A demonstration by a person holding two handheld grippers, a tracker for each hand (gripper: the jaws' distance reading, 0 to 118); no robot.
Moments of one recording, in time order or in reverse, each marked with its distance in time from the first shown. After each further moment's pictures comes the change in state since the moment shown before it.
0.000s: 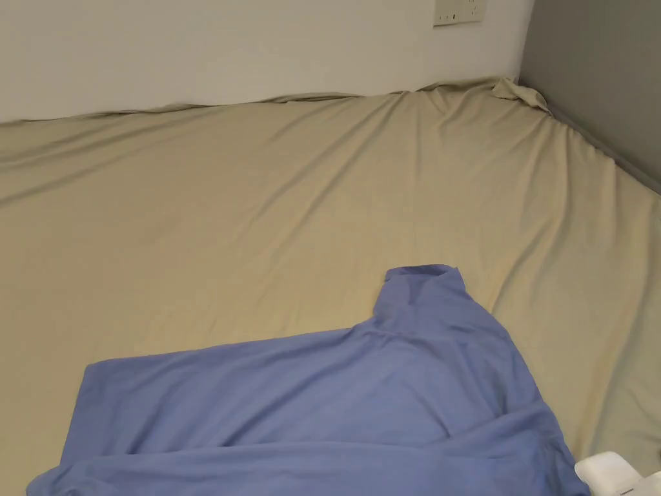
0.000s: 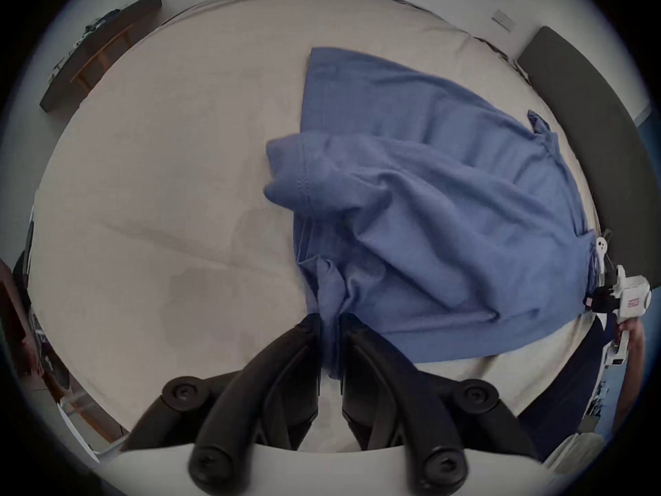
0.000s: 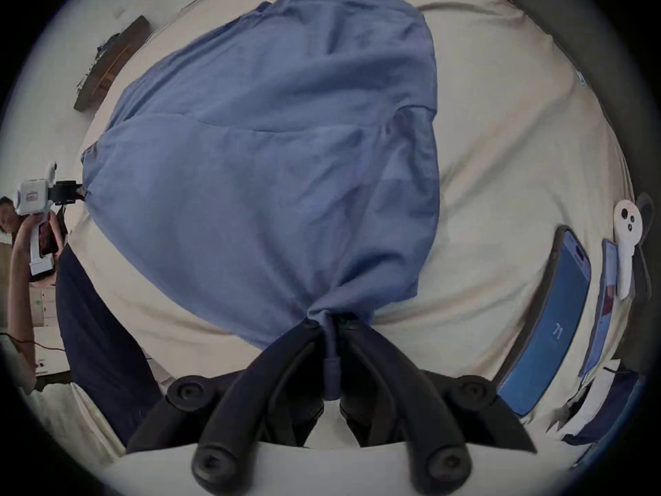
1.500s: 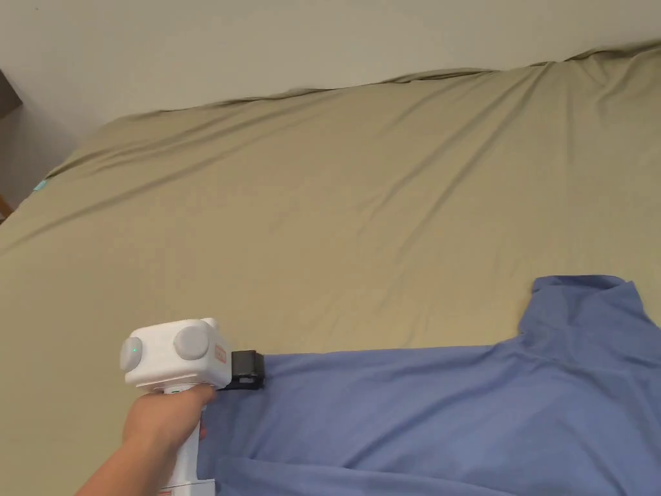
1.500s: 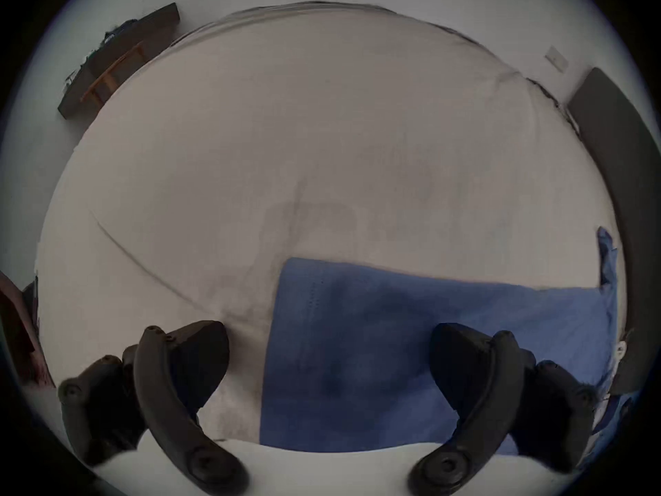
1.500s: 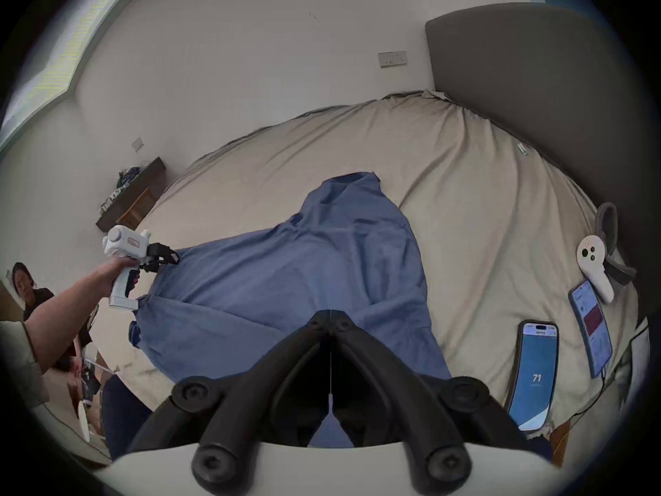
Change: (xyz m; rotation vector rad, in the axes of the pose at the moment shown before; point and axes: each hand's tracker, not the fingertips) left arm 0.023 0.227 -0.101 0.100 0.183 0.068; right arm -0.064 0.016 0.093 0.664 0.031 -0.183
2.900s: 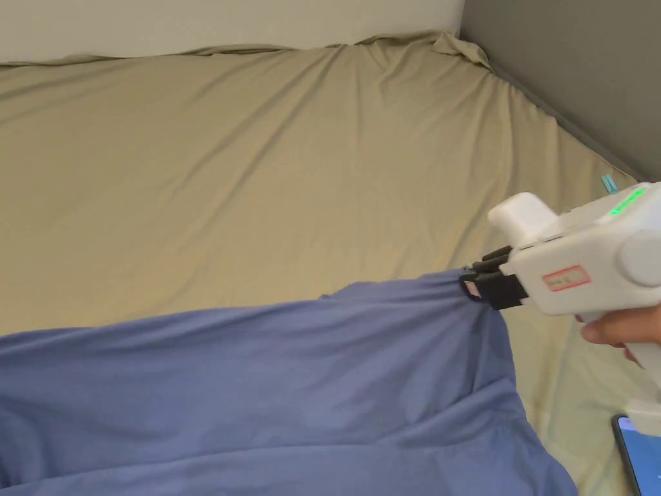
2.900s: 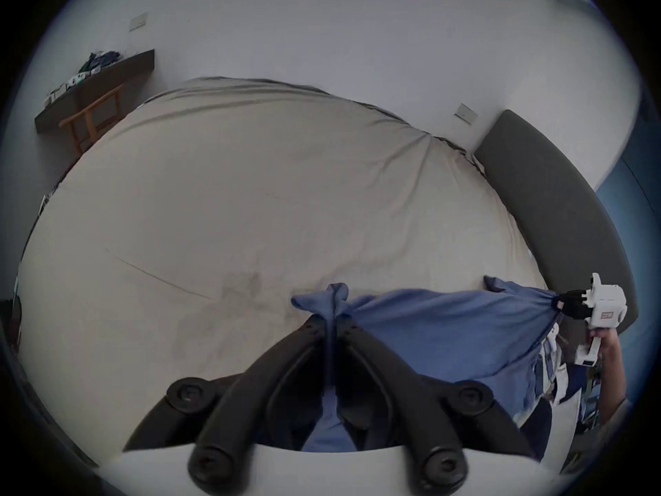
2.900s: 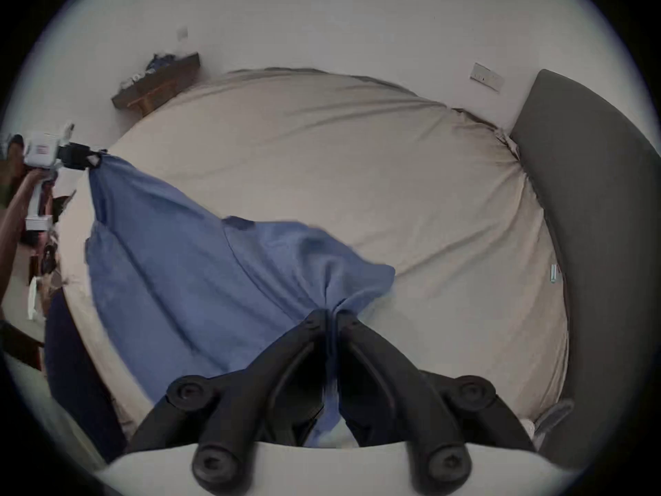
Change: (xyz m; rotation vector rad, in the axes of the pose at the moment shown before) left arm -0.039 -0.049 0.204 0.277 -0.366 -0.008; right arm 0.031 0.140 -0.054 -0.188 0.032 0.485
